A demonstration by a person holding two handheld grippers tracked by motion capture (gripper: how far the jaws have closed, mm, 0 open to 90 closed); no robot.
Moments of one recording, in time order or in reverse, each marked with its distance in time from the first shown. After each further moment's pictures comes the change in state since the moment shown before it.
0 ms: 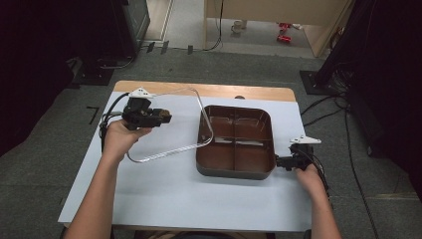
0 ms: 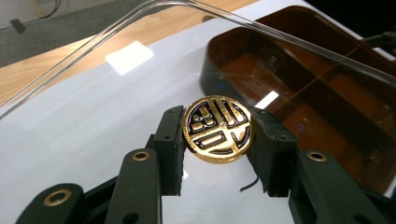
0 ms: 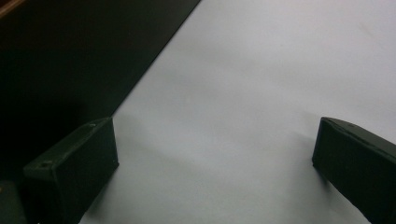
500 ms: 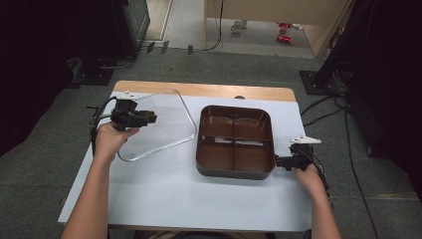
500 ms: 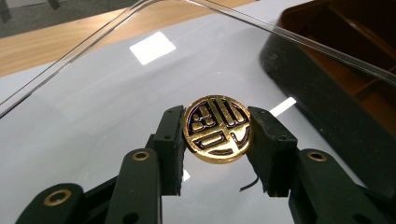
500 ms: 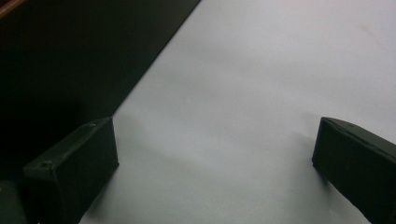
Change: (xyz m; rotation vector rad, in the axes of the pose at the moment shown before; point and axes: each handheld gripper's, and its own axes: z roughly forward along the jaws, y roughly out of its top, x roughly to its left) left arm 0.051 -0.033 0.010 0.021 0.090 -0.084; right arm 0.000 0.000 0.000 -0.001 -0.001 0.001
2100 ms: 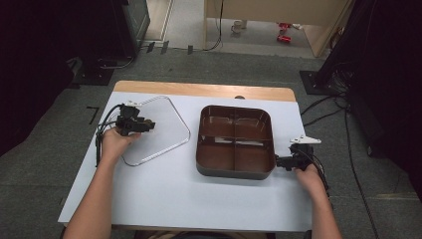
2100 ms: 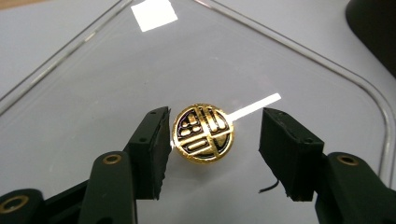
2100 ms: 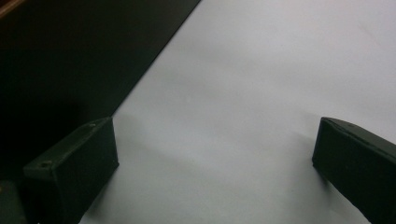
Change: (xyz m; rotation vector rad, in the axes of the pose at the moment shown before) left arm 0.024 -0.028 0.044 0.085 0.116 -0.042; right arm 0.000 0.000 0.000 0.000 -0.001 0.000
